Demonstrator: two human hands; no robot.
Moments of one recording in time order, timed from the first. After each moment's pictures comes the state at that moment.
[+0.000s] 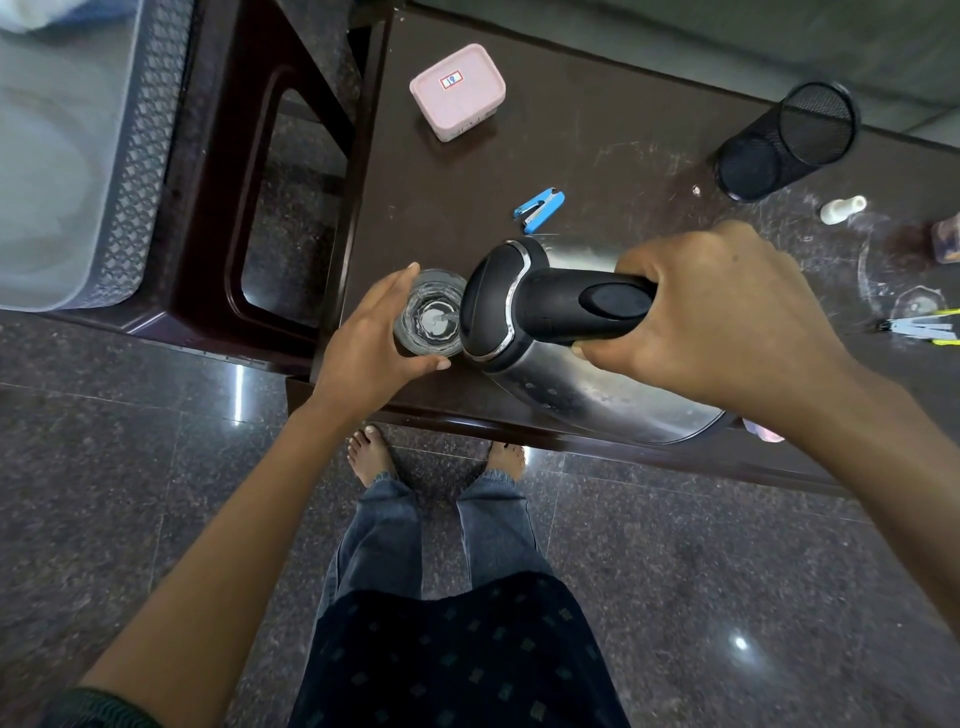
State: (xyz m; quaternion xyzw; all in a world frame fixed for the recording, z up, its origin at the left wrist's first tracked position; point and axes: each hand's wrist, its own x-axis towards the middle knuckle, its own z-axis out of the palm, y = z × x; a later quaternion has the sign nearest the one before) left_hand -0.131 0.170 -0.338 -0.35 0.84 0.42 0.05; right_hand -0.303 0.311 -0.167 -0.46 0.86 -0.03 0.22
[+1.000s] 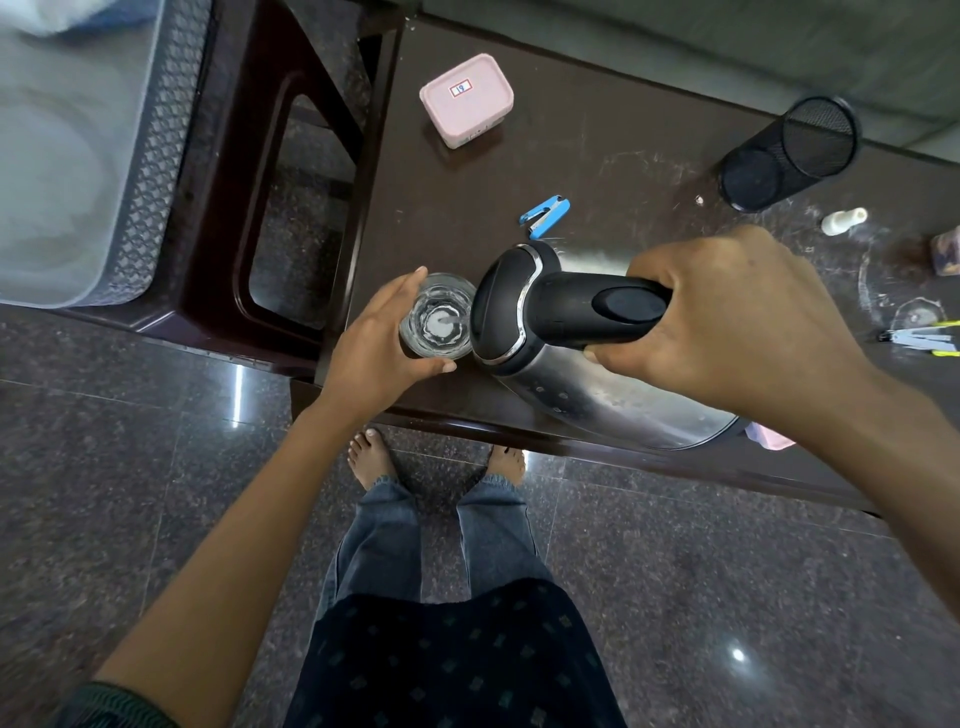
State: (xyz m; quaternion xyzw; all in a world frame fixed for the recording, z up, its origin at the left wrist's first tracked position) left_hand -0.128 0.169 -0.343 -0.35 0.82 0.45 0.03; right_hand -0.303 0.311 -0.163 -0.46 0.86 -0.02 0.22
